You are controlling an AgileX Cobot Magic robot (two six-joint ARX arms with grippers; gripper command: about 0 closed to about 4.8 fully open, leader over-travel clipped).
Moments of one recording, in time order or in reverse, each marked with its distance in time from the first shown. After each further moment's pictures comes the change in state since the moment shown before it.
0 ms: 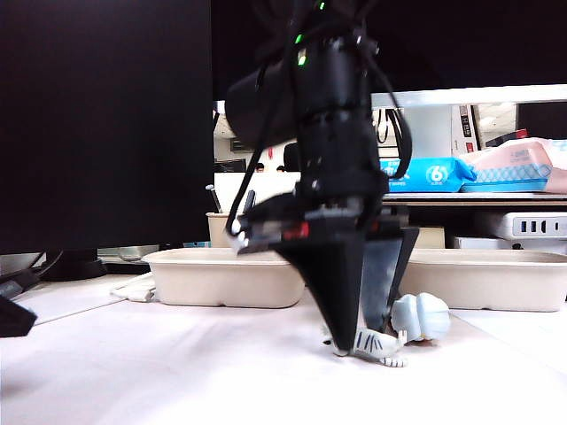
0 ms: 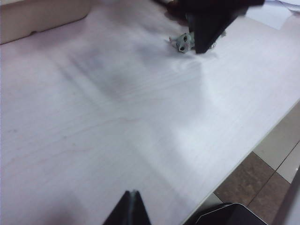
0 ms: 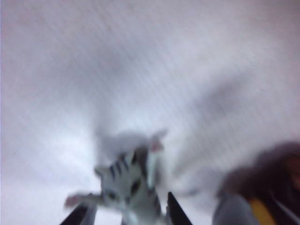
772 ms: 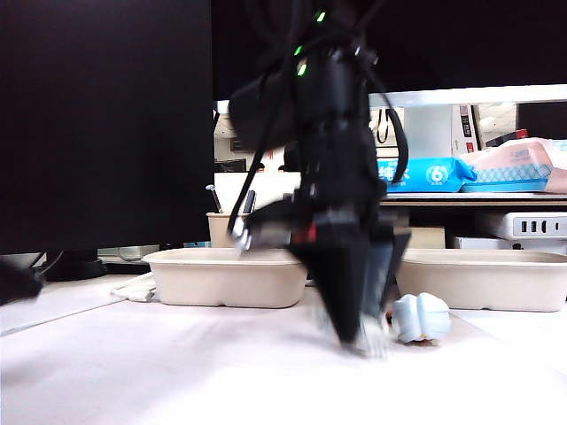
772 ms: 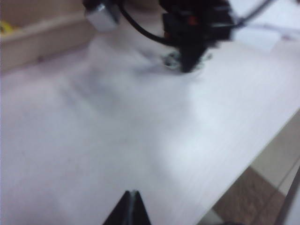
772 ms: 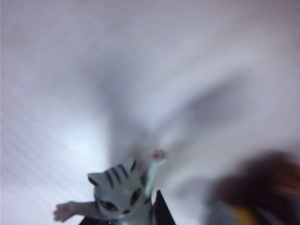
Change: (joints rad) left arm -0.004 -0.086 0.000 -0.001 0.000 0.000; right arm -0.026 -0.001 0.018 0.014 0.002 0.019
